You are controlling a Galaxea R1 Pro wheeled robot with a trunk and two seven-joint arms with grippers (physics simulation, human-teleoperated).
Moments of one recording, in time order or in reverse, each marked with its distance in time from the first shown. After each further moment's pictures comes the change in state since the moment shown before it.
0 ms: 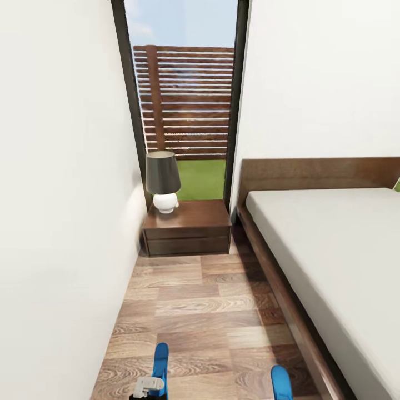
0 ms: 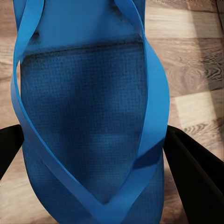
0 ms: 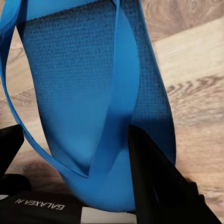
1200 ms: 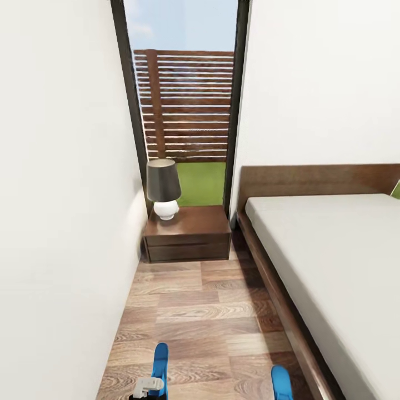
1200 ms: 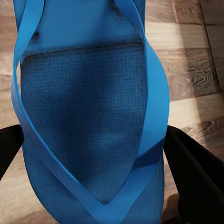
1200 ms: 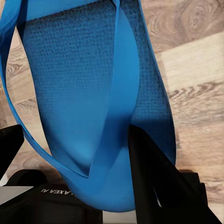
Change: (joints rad) left arm 0.000 0.001 0.001 0.000 0.003 0.003 0.001; right arm 0.000 -0.001 0.000 0.000 -0.006 0.000 0.002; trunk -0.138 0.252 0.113
